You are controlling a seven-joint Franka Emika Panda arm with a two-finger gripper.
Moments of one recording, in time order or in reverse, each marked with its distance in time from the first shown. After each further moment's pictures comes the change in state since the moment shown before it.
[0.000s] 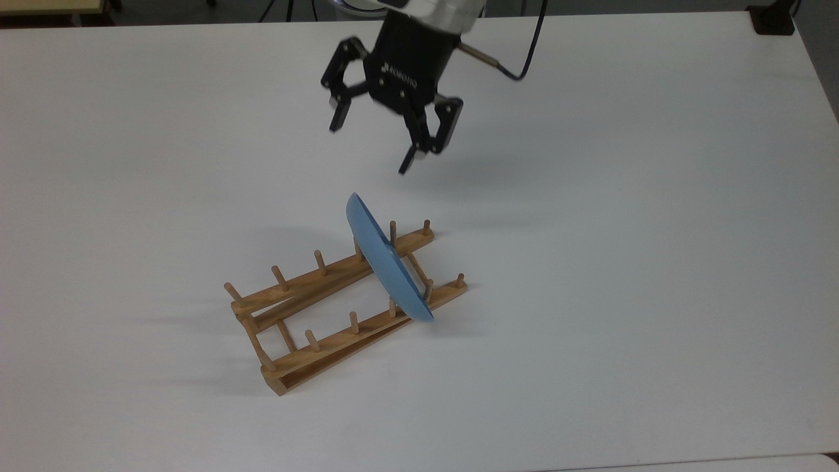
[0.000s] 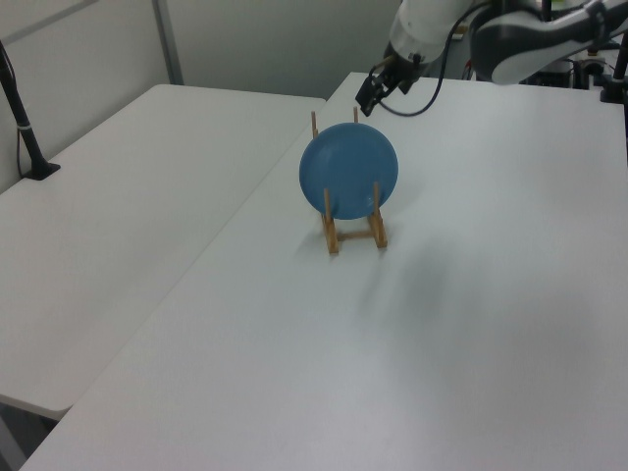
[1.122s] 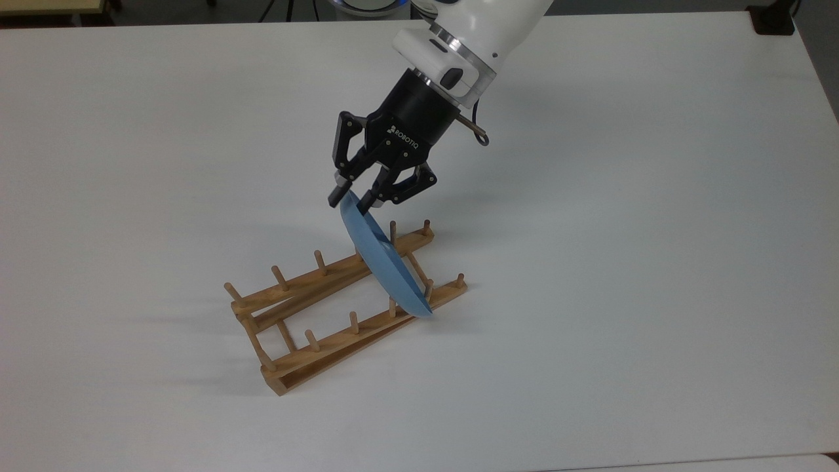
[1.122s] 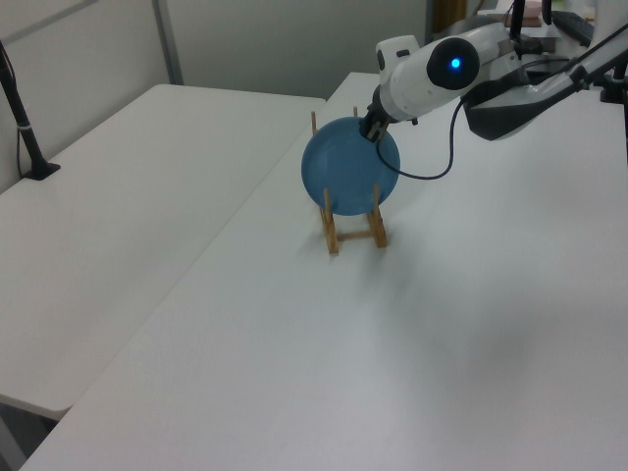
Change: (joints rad) arm 0.030 0.125 0.001 -0.069 -0.643 0.071 -0.038
